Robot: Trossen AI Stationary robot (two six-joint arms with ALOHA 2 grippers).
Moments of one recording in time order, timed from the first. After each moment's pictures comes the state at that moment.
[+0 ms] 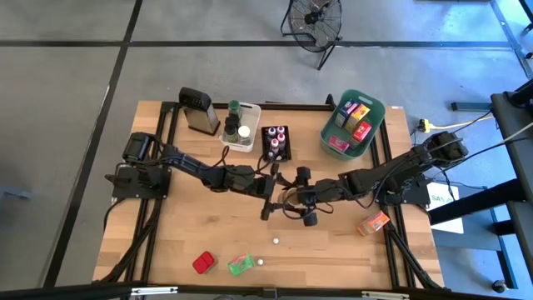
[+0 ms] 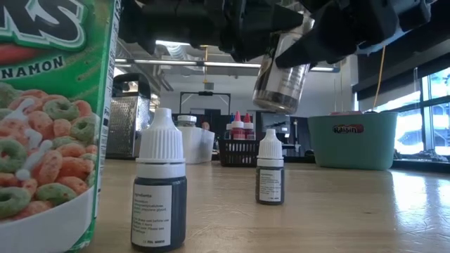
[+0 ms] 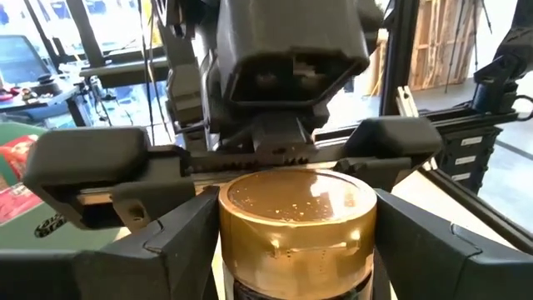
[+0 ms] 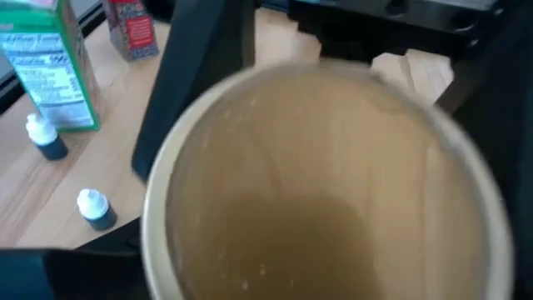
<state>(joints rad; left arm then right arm) -0.13 1.82 0.95 0.78 0.01 0.09 0.32 1.46 0.74 0.19 0.24 -0.04</state>
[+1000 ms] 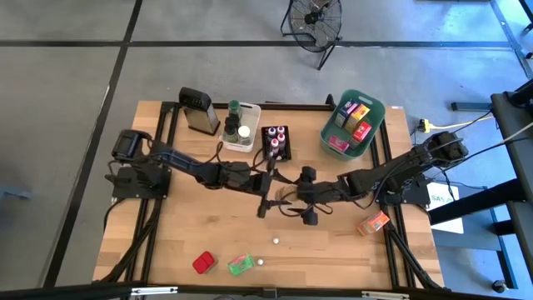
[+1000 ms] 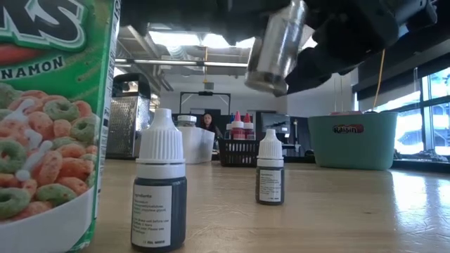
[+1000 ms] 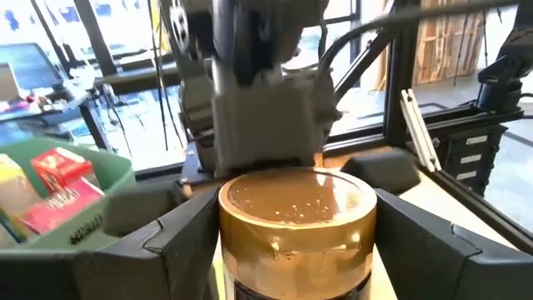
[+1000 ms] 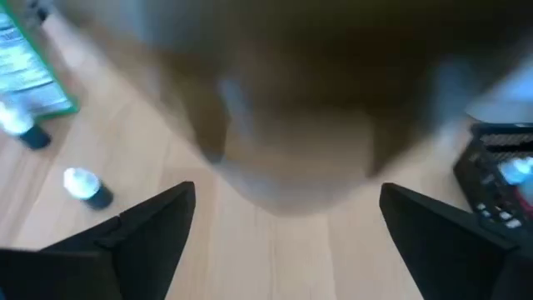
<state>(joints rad) -0.13 1.72 0.95 0.68 -0.01 0.12 0.33 1.46 0.74 0.06 0.27 0.15</state>
